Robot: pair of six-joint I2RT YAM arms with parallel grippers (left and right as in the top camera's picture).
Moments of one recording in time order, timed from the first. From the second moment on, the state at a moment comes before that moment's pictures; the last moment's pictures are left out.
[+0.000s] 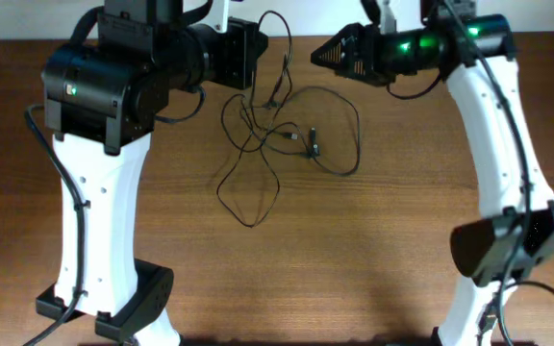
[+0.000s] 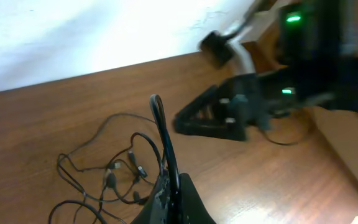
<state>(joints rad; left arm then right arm) -0.32 1.87 2.67 -1.41 0.37 -0.15 0.15 2.05 2.22 -1.10 -0.95 0.27</state>
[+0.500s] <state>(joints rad) -0.32 1.87 2.67 -1.41 0.39 -0.15 0.23 2.28 2.22 -1.01 -1.20 0.45</state>
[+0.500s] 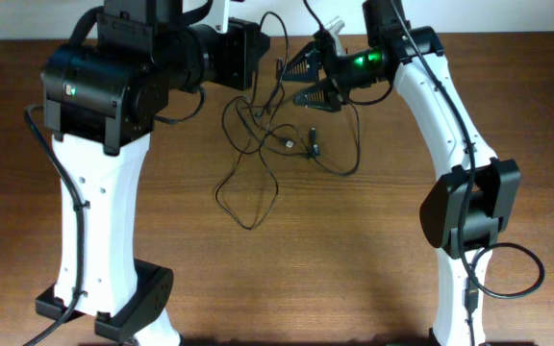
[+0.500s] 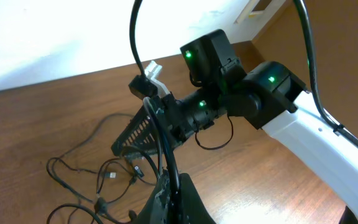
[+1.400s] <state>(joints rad) -0.21 1.87 2.67 -1.43 0.39 -0.13 0.30 2.28 2.22 -1.04 -0.84 1.32</state>
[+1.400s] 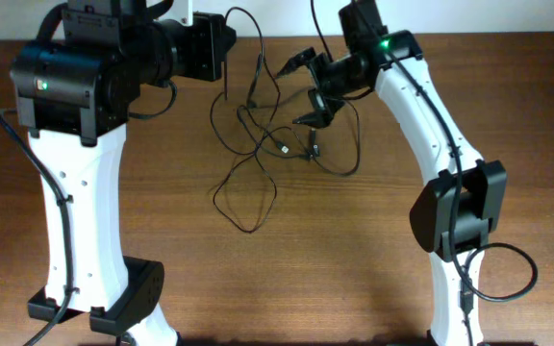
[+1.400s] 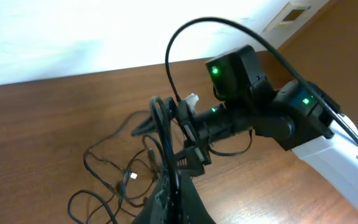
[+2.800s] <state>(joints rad) -0.07 1.87 2.67 -1.02 0.66 -0.40 0.29 2.08 2.22 -1.35 -0.60 0.17</state>
